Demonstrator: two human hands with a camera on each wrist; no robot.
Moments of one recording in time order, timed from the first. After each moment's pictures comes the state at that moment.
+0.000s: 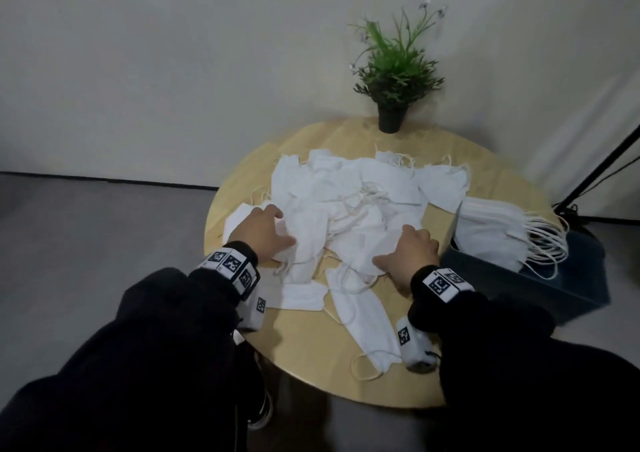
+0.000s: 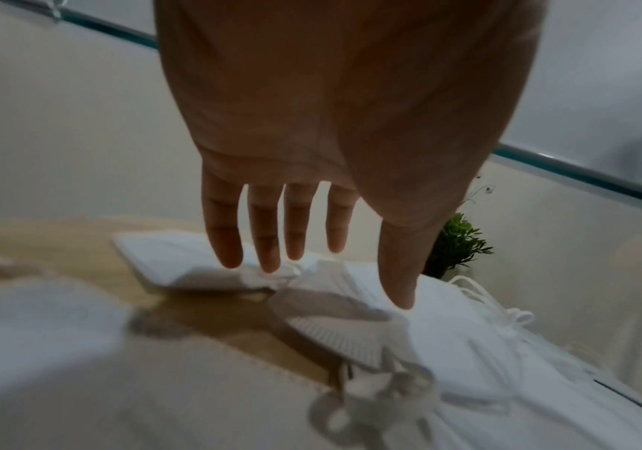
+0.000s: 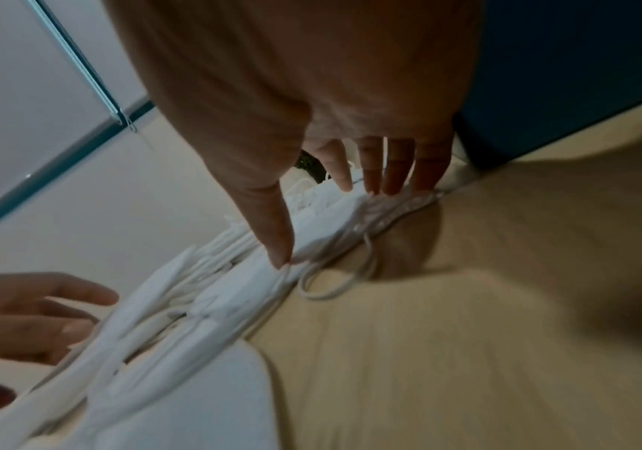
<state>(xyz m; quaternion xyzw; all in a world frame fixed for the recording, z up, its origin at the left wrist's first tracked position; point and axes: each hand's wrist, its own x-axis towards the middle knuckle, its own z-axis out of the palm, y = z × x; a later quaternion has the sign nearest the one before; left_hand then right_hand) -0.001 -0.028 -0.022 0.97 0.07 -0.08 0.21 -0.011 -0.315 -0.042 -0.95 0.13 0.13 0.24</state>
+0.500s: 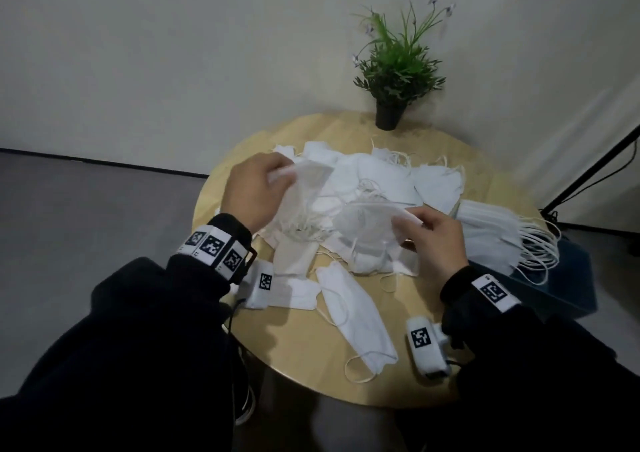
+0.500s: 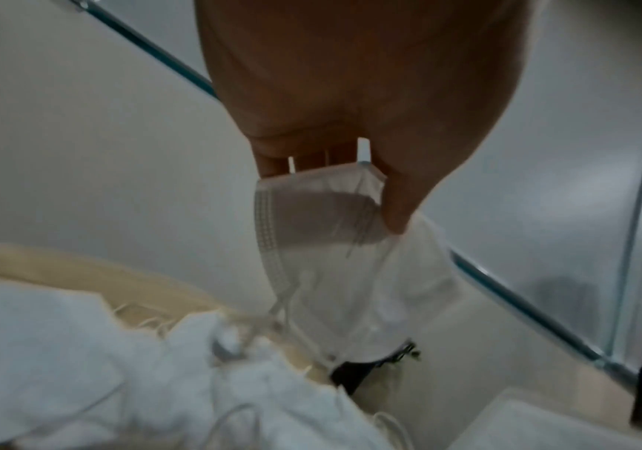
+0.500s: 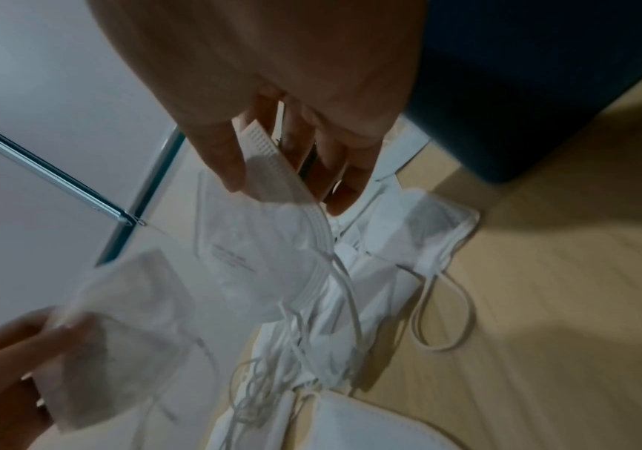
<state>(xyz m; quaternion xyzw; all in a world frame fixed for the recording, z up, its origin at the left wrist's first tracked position) -0.001 -0.046 0.038 0.90 -0.02 0.18 0.39 -0.030 -0.333 -0.005 -0.72 0.09 -0.03 0.68</state>
